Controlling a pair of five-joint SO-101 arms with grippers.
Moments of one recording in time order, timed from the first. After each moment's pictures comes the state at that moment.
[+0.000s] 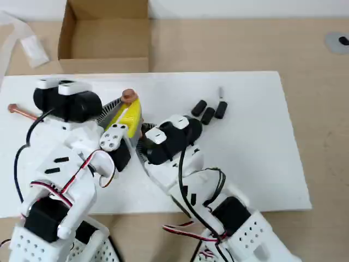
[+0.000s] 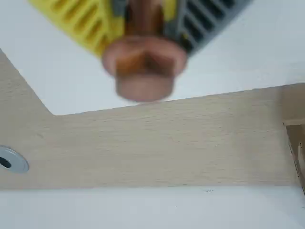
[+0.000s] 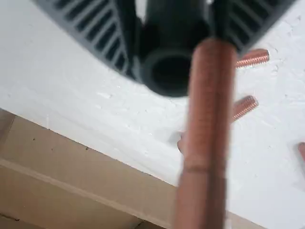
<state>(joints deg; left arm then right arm) 23.4 -74.5 45.5 45.8 5.7 -46.1 -79.9 73.5 29.1 -11.4</state>
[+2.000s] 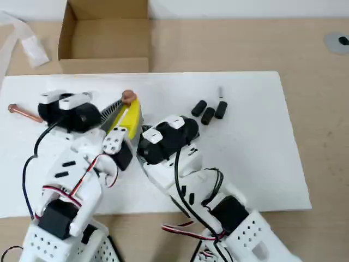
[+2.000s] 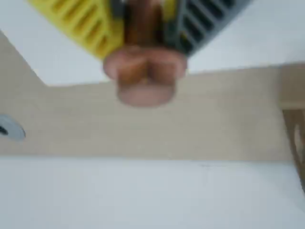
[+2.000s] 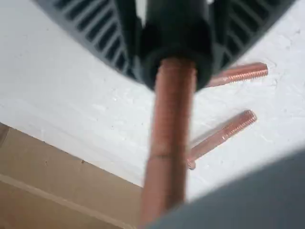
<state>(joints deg) 22.2 -83.3 62.5 33.8 6.9 -46.2 -79.6 73.8 29.3 -11.4</state>
